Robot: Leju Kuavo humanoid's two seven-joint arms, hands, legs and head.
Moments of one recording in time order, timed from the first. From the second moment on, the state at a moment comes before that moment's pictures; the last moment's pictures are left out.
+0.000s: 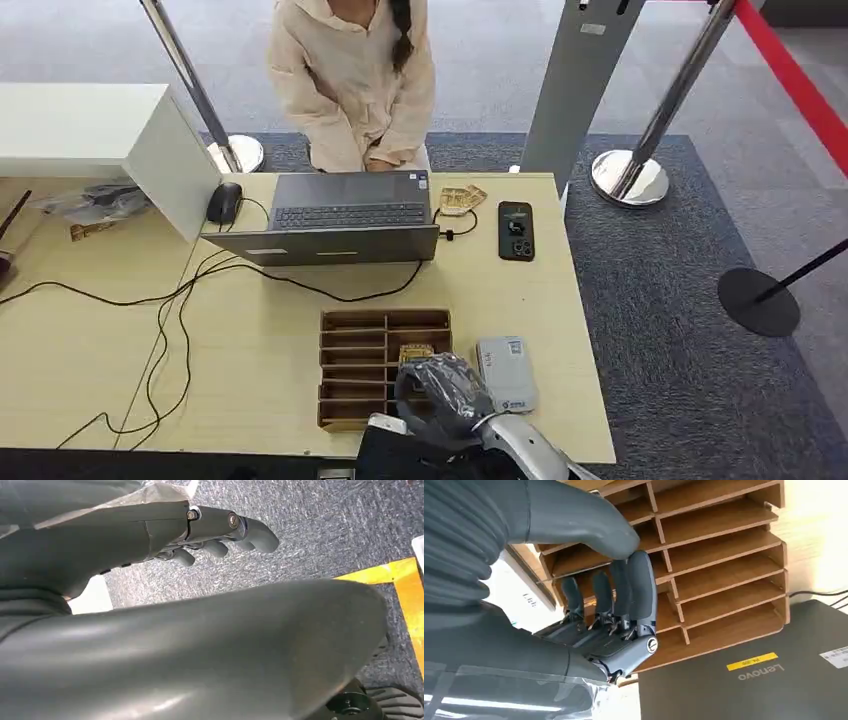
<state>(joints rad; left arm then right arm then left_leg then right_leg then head) -0.11 0.25 -0.89 -0.19 0.46 0.05 0.24 -0.20 -0.29 0.97 -1.50 0.70 -0.03 0.26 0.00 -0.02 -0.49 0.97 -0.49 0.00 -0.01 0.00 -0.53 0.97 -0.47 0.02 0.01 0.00</state>
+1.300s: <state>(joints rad) -0.11 0.26 -0.89 -0.19 0.45 0.05 0.24 -0.21 -0.28 0.97 -1.46 0.71 -0.03 0.25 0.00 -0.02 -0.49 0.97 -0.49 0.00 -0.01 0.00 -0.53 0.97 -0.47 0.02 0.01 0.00</state>
